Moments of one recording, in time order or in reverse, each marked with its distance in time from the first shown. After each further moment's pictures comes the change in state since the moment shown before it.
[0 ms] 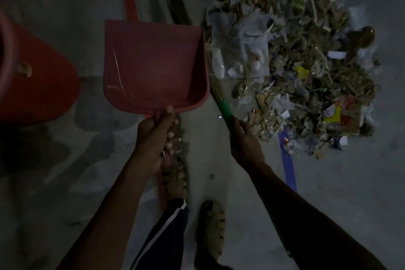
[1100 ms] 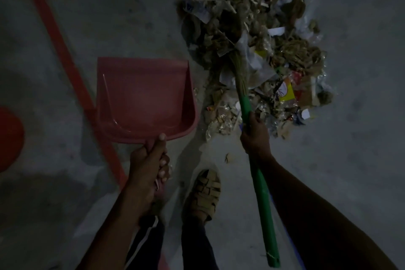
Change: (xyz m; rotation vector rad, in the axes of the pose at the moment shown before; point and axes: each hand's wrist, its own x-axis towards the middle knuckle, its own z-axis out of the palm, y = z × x) left_hand -0.029 -0.077 0.137 0.194 -0.028 -0.063; right_hand -0.038 0.159 -0.085 0.281 0.195 0.561
